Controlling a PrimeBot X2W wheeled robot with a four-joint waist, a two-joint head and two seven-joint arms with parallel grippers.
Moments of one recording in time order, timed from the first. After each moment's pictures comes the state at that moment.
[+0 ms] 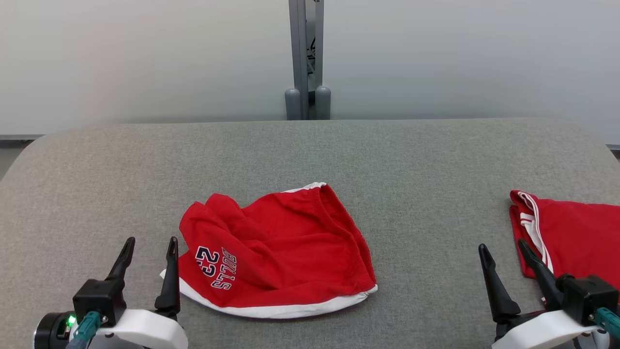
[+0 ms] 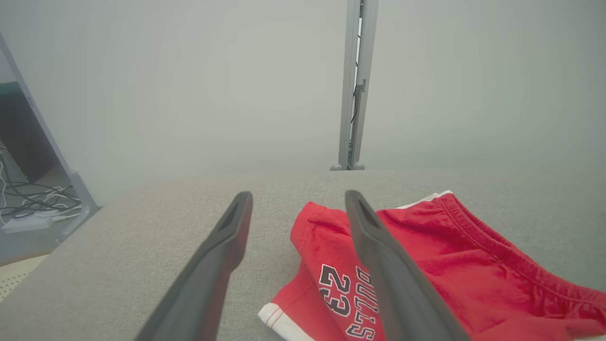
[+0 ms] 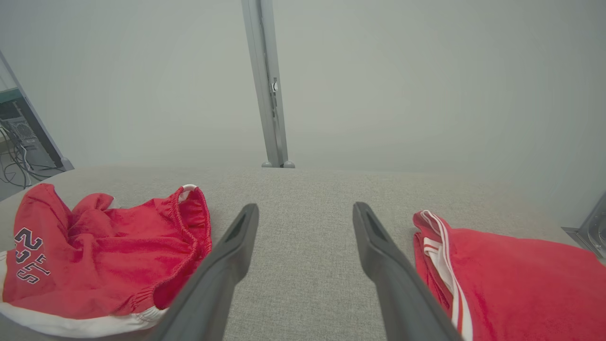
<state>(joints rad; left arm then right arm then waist) 0.03 0.36 -0.33 -0.04 -0.45 0.33 -0.12 0.09 -0.05 0.01 -0.06 0.16 0.13 0.00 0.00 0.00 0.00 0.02</state>
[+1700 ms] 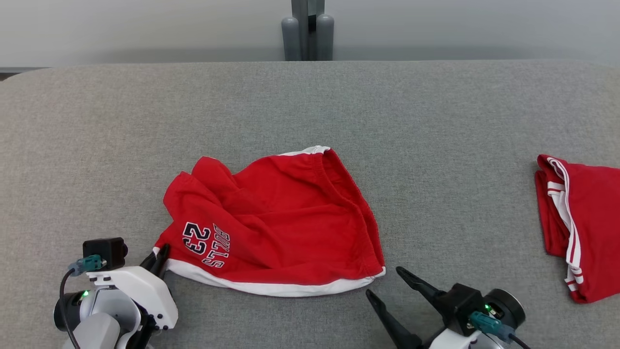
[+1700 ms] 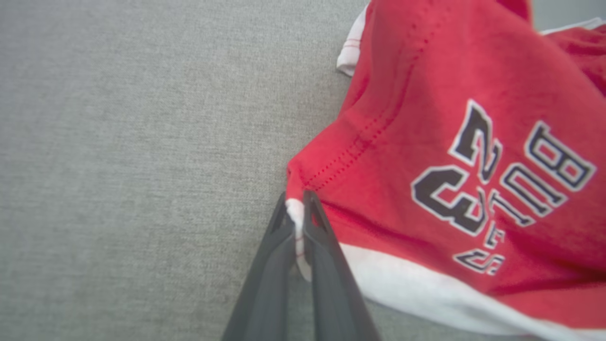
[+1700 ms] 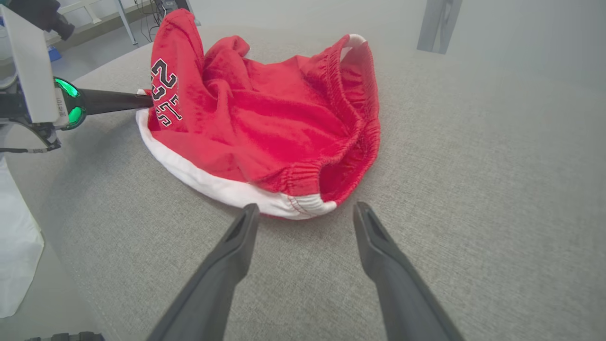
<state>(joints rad) -0.30 0.30 -0.38 0.61 -0.67 0.00 0.02 -0.04 -0.19 0.49 0.03 0.21 0.13 0.06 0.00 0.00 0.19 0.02</state>
